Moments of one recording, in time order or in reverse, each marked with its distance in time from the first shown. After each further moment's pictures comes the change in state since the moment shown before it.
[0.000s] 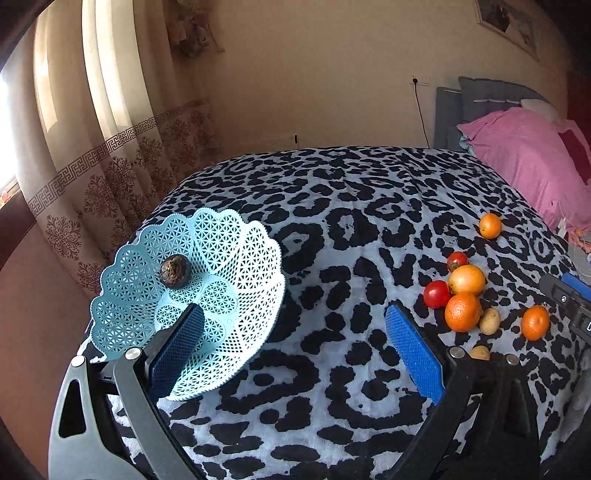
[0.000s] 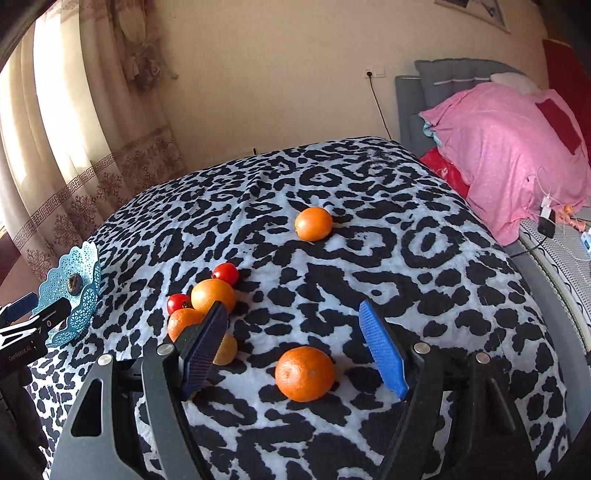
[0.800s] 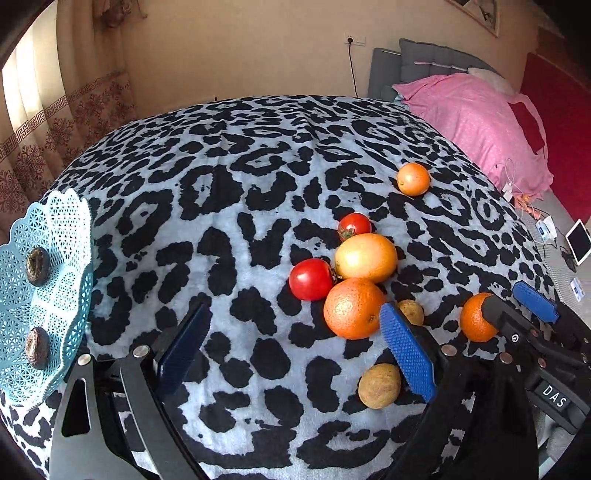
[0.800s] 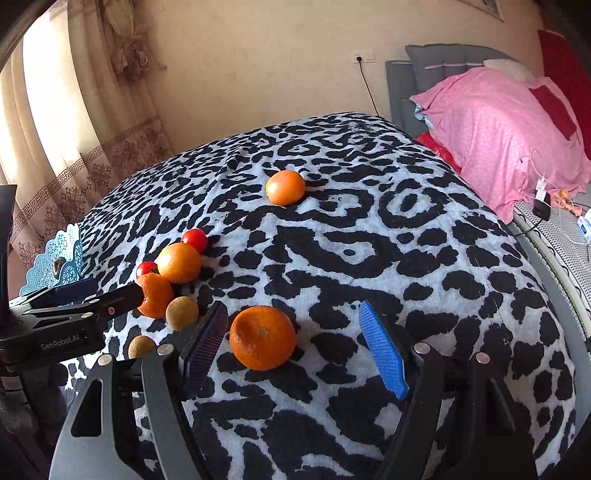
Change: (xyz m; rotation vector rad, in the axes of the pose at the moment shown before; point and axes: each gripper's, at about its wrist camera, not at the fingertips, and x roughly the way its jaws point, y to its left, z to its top) left arm 0.061 -0.097 -0.003 0.068 0.163 -0.284; right arm 0.013 -0.020 -0.026 0.008 0.047 -0.021
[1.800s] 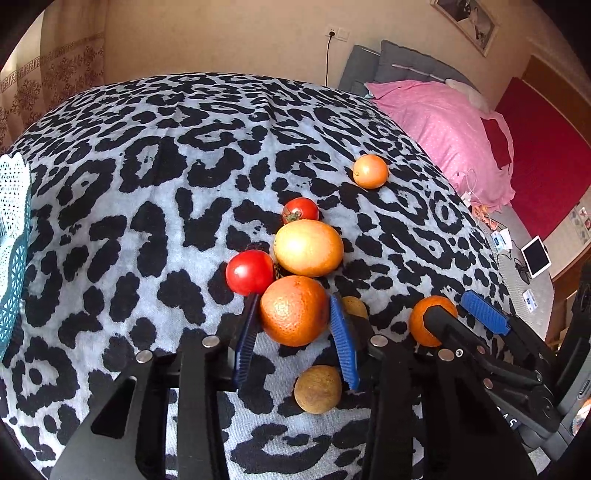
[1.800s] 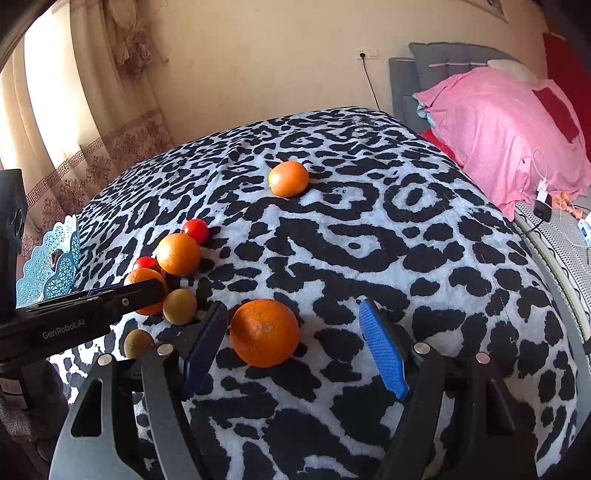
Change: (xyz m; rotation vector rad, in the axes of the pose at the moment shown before) left arm 0.011 -0.008 -0.003 -0.080 0.041 -0.209; right arm 0.007 0.003 -0.003 -0.013 0.018 -0.004
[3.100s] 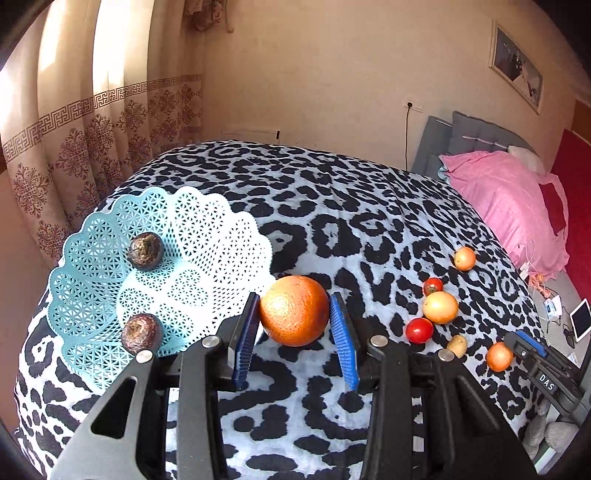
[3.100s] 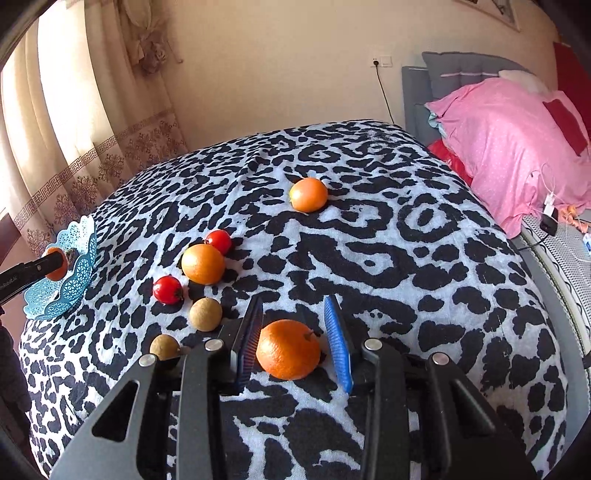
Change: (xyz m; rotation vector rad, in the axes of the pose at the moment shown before) left arm -0.115 0.109 -0.008 -0.145 -0.260 0.277; right arm -0.017 0.015 0.012 -0.044 -0.018 0.031
